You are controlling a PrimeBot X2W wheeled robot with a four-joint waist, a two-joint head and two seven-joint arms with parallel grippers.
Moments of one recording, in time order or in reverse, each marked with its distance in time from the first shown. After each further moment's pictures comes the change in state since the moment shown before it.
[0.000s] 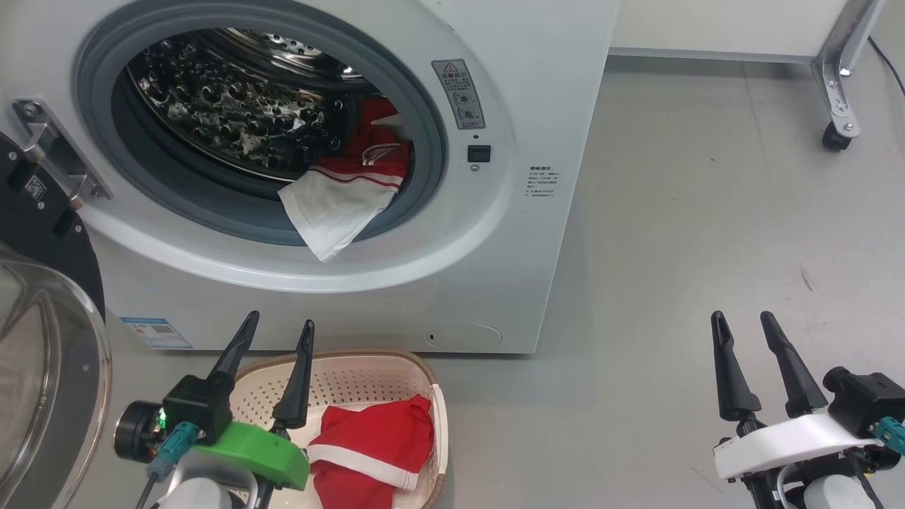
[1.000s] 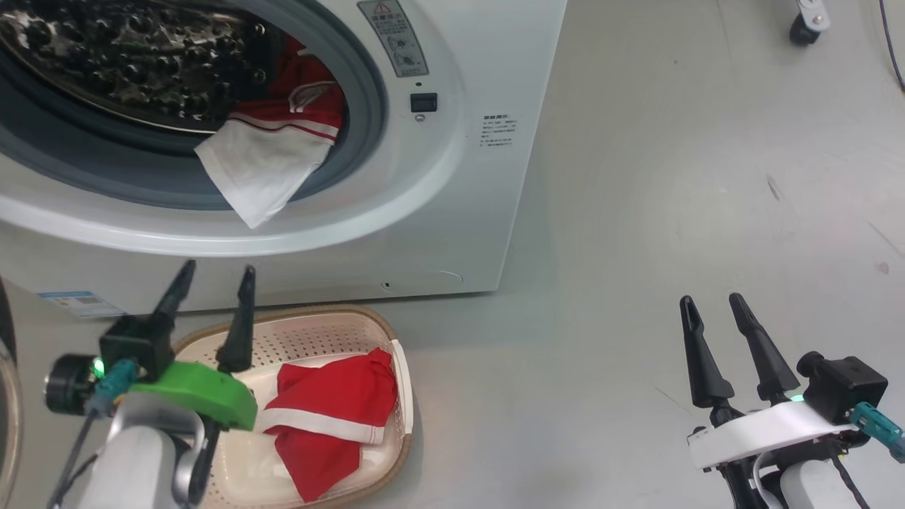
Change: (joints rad) left arm -0.075 0.054 0.064 -0.025 -0.012 0.023 0.096; right arm -0.024 0.011 0.054 -0.039 0.000 0.000 0.010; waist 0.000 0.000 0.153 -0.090
